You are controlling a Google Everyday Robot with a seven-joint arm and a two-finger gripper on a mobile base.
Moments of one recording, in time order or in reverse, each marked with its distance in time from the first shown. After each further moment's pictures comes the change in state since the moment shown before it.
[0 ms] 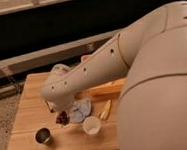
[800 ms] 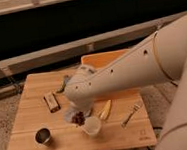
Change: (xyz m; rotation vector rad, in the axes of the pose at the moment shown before) arm 0.005 -0.083 -0.014 0.020 -0.009 0.119
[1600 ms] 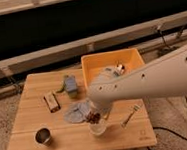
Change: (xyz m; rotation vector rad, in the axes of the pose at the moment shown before) arm 0.003 -0.081 -0.014 0.029 -0.005 0.084
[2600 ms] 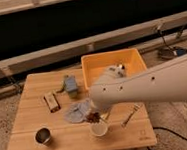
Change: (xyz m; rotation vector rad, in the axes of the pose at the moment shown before) arm -0.001 0.031 -0.014 -0.073 -0.033 -0.100
